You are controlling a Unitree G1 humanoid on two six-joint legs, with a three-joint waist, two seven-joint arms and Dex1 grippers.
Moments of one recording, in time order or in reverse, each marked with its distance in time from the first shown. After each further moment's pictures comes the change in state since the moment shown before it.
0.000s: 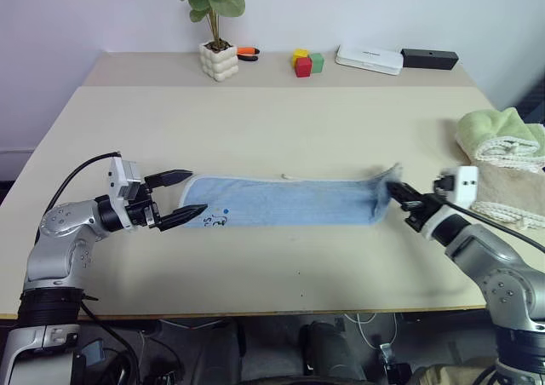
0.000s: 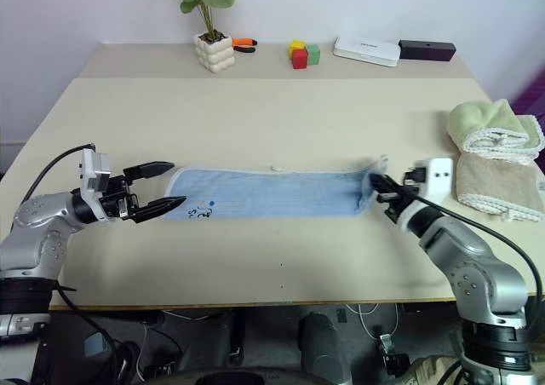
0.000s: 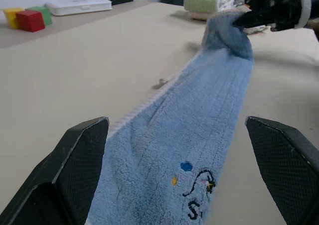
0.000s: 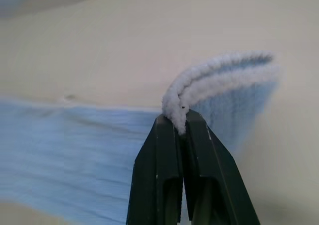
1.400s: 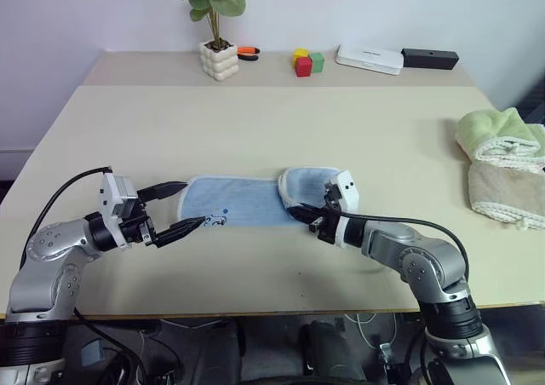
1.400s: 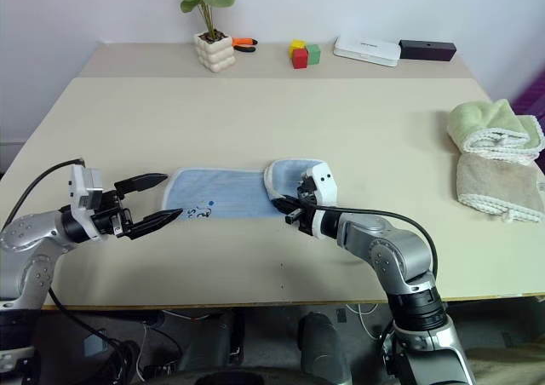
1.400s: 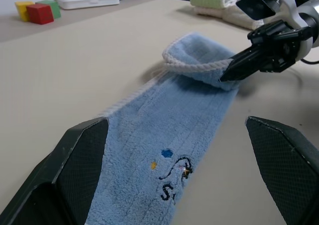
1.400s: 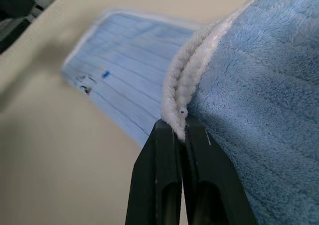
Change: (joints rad) left arm 0.172 0.016 0.055 -0.222 -0.043 0.052 0.099; right arm -0.183 0.212 0.305 0.039 -0.114 0.247 0.144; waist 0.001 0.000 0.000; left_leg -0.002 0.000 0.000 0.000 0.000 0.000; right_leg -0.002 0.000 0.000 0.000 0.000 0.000
